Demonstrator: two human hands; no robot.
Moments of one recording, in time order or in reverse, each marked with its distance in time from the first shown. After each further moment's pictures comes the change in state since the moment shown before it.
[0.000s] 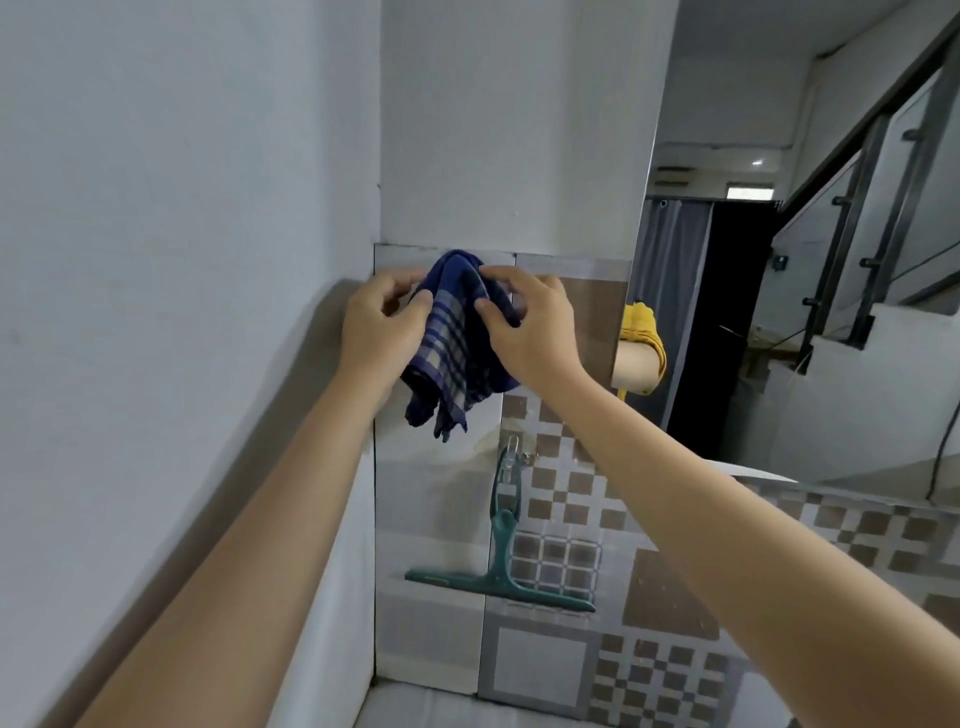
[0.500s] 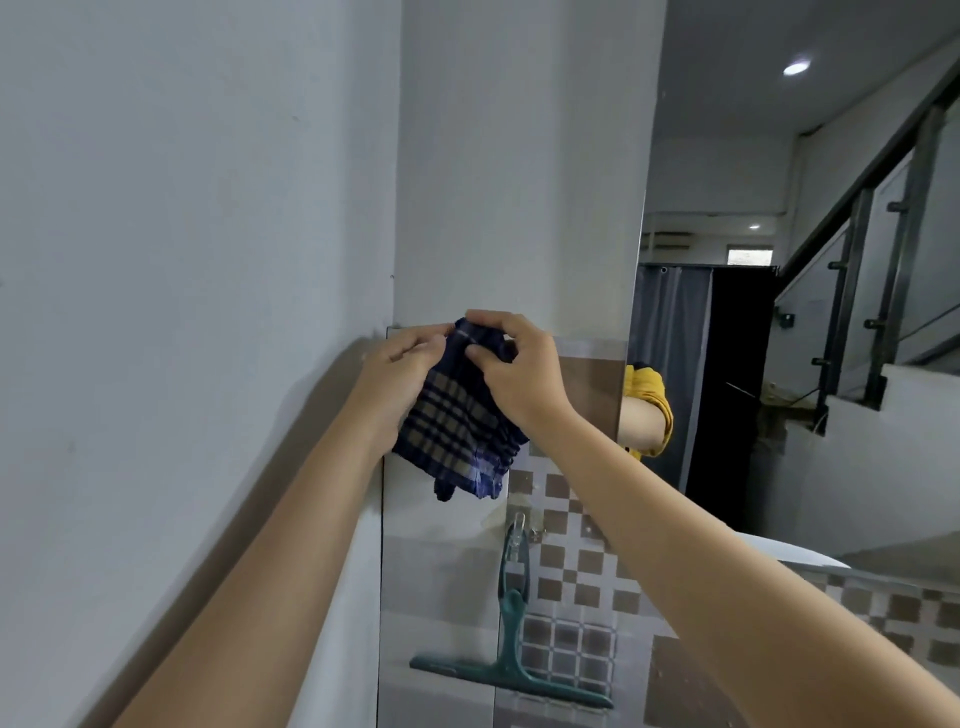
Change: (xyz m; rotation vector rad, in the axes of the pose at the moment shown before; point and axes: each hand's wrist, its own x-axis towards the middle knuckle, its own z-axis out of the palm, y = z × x) left_hand 0.012 0.036 -0.004 -0.227 -0.178 -0.192; right_hand 0.023 -0.030 -0.001 0.291 -0.030 0.014
